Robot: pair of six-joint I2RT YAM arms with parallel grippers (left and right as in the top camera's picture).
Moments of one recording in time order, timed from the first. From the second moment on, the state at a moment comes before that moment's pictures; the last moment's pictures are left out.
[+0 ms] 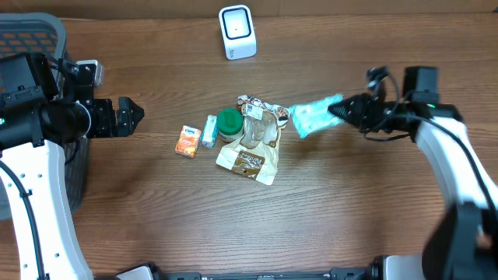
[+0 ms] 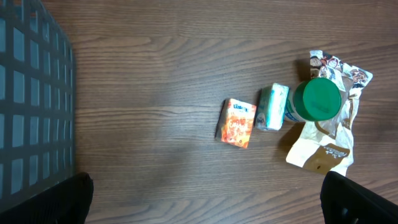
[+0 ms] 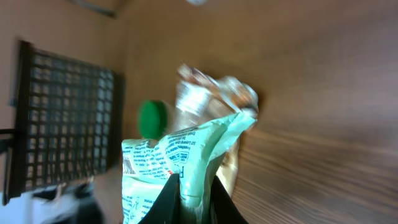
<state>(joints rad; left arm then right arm) 0.30 1.43 1.55 -1.22 0.30 0.21 -0.12 1.55 1.13 -0.59 -0.89 0.21</state>
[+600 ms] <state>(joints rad) 0.30 1.43 1.55 -1.22 0.30 0.21 0.33 1.10 1.13 -0.48 -0.37 0.57</state>
